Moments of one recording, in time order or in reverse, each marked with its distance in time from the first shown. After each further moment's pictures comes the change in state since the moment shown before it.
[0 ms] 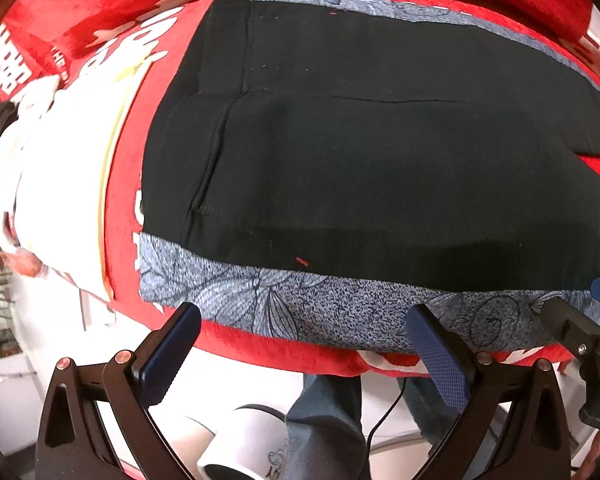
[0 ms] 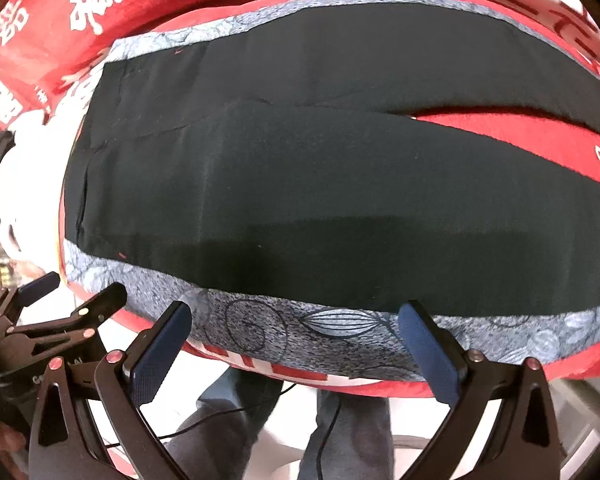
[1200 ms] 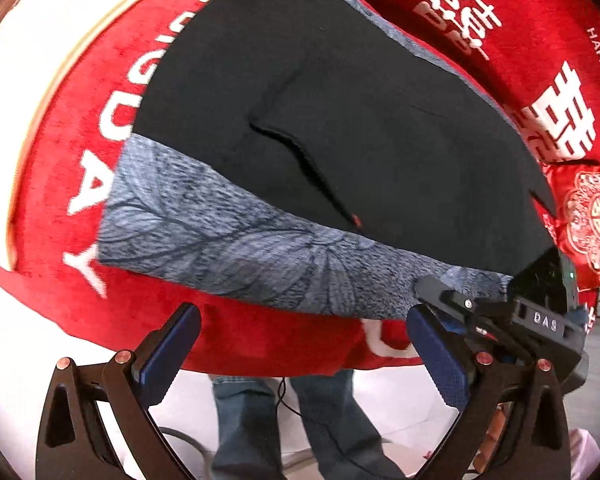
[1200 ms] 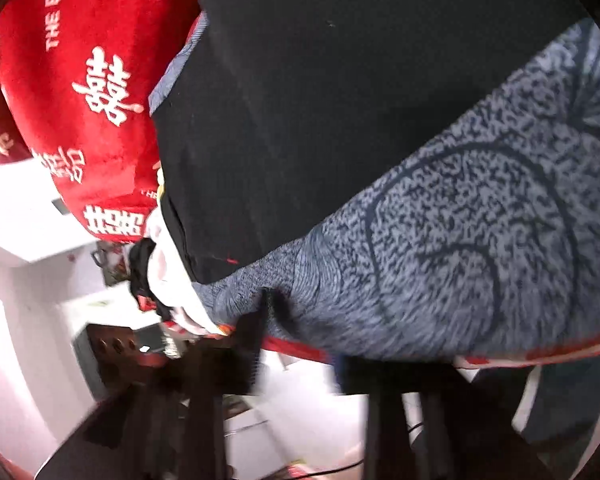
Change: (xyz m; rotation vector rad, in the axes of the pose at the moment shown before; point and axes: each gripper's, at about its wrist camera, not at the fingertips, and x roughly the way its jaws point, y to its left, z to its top) left arm 0.059 0.088 -0.036 -0.098 -0.073 -0.537; right arm 0.115 0.020 -0.055 0.515 -0.045 0.799
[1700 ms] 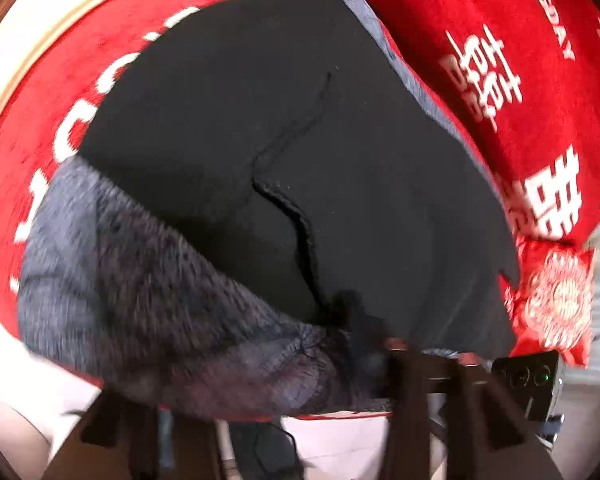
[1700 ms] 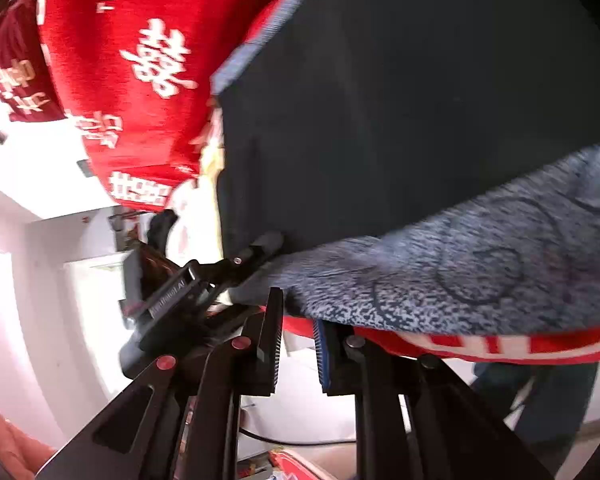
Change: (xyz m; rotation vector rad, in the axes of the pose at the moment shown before) left arm 0.019 -0.001 0.054 -0.197 -0.035 -0.148; right arm -0.028 0.034 -0.001 -0.148 0.046 -0.012
